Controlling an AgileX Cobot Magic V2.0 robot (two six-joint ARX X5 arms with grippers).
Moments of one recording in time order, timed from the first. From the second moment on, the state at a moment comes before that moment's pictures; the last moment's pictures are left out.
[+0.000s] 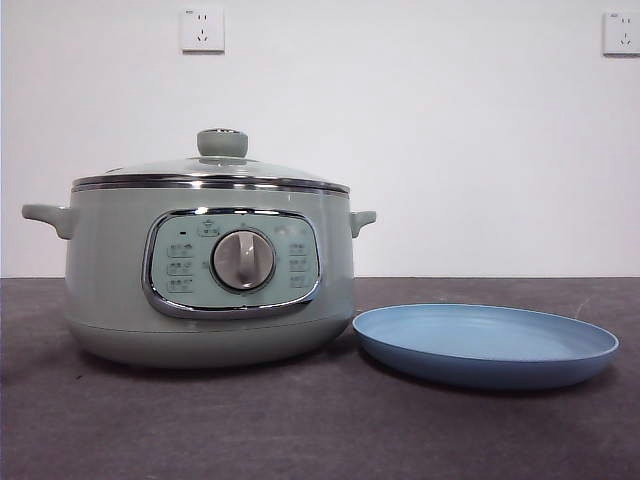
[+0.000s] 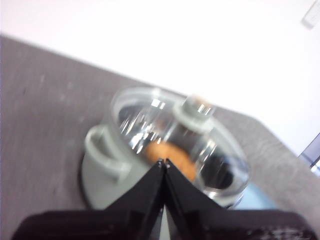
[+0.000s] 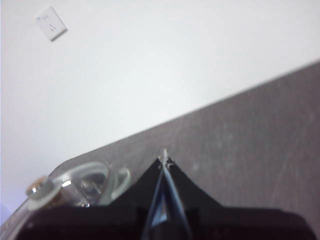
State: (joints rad) left arm -0.07 0.09 0.36 -0.34 0.29 -0.44; right arm -0.01 0.22 0.38 -0.12 -0.26 0.43
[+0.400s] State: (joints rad) left arm -0.07 0.41 0.73 -0.35 0.29 -0.32; right arm 0.07 0.55 0.83 -0.23 -0.26 0.19
